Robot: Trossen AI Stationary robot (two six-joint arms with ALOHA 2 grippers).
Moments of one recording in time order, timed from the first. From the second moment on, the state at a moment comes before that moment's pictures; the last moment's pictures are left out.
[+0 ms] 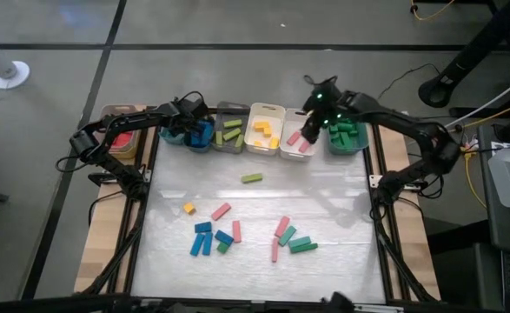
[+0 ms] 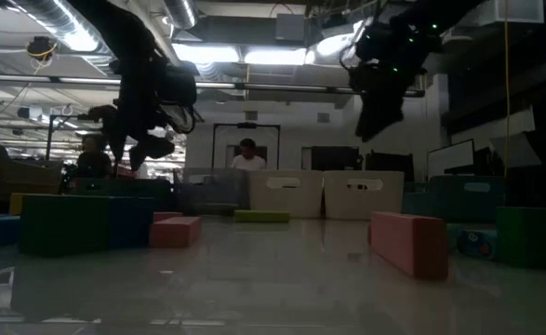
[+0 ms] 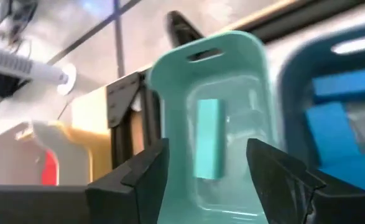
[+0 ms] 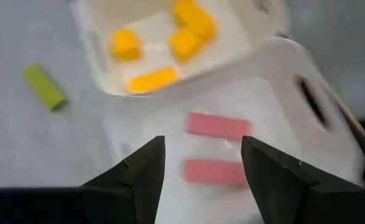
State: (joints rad) left arm 0.72 1.50 0.95 -0.82 -0.74 -0.48; right arm -0.65 1.47 1.20 -0.71 -0.17 -0.10
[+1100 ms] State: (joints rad) left arm 0.69 1.50 0.76 -0.41 -0.44 -0.41; right arm -0.57 1.67 1.20 -0.65 0.19 -0.20
